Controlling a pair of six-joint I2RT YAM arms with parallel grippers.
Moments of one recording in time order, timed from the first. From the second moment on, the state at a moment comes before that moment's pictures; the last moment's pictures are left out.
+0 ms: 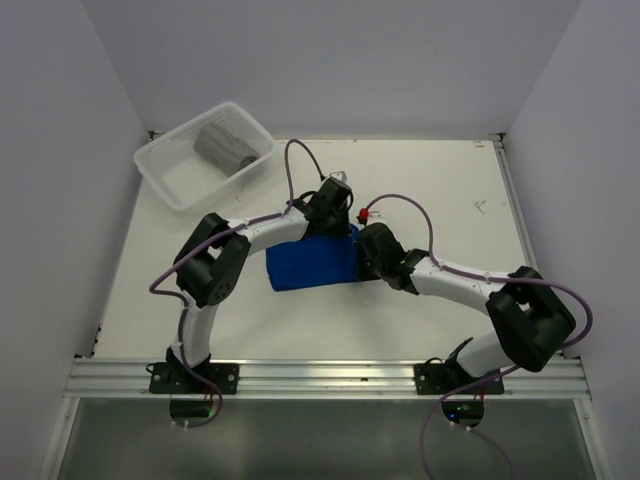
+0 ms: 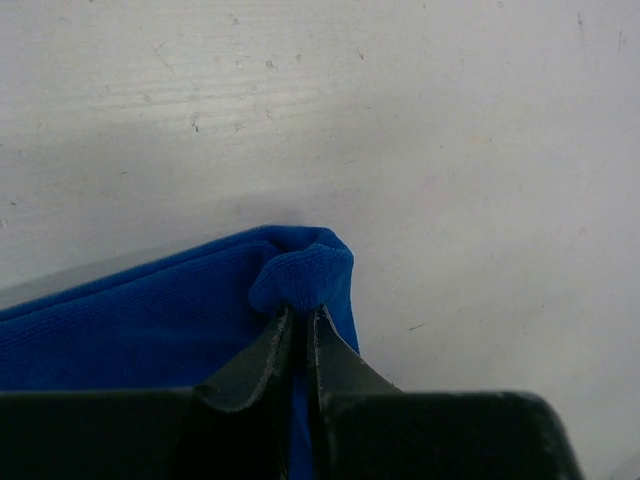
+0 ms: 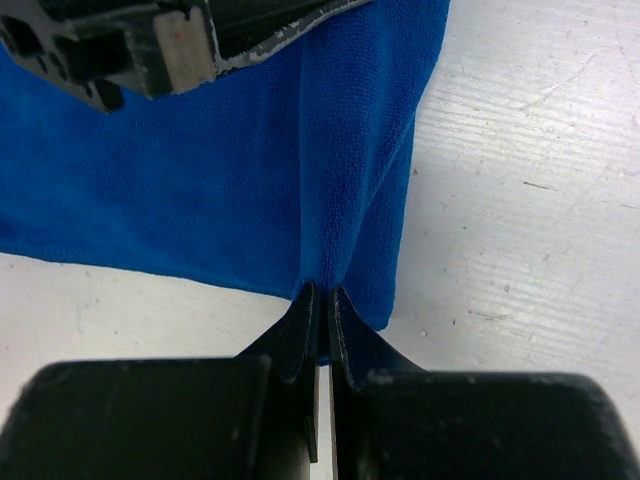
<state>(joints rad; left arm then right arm) -0.73 2.05 1.46 -0.24 -0.05 -0.74 0.73 1.45 0.74 -0.13 0.16 0.54</state>
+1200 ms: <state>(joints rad) -0.70 2.04 1.33 -0.07 -0.03 -0.69 0.71 1.34 0.78 -0.16 0.09 0.65</state>
